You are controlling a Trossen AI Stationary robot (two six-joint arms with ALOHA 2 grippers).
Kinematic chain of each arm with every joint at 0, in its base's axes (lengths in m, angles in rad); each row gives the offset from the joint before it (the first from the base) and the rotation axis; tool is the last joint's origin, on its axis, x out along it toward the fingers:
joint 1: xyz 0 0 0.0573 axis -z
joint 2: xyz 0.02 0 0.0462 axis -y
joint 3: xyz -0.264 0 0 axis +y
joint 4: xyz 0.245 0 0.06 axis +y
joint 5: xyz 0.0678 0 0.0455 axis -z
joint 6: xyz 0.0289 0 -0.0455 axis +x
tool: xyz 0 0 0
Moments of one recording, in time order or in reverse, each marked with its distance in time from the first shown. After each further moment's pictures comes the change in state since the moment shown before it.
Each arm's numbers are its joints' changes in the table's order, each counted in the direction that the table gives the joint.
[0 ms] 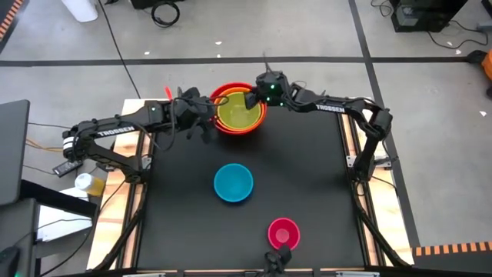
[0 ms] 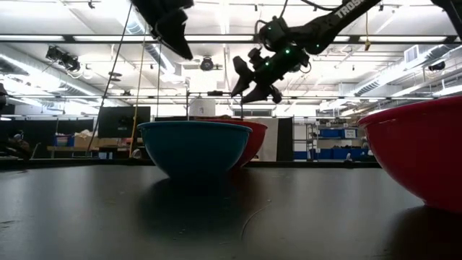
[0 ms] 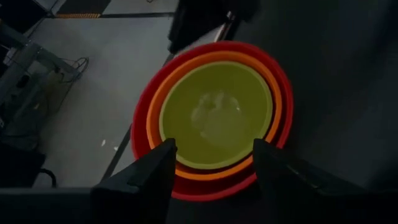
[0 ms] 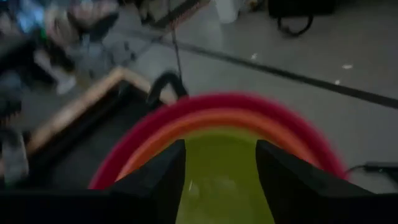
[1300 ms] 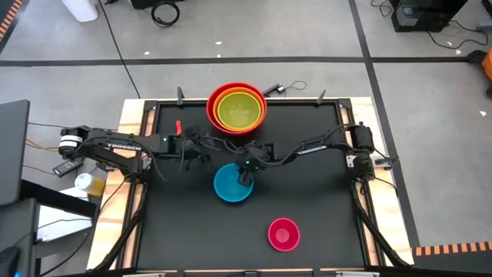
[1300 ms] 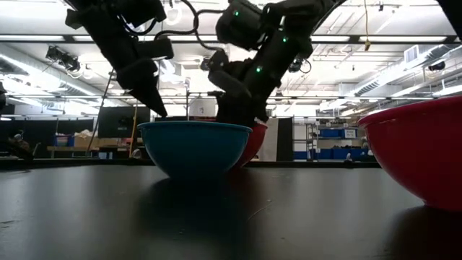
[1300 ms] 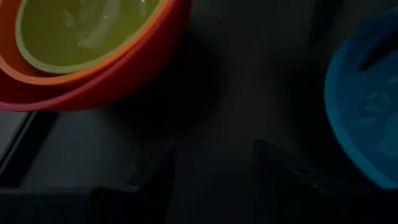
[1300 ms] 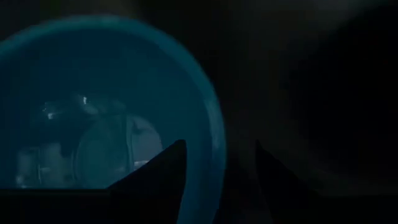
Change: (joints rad) left arm 0.190 0.047 0.479 -0.216 0.044 -0.277; right arm -0.533 -0.170 0.002 0.323 0.067 -0.104
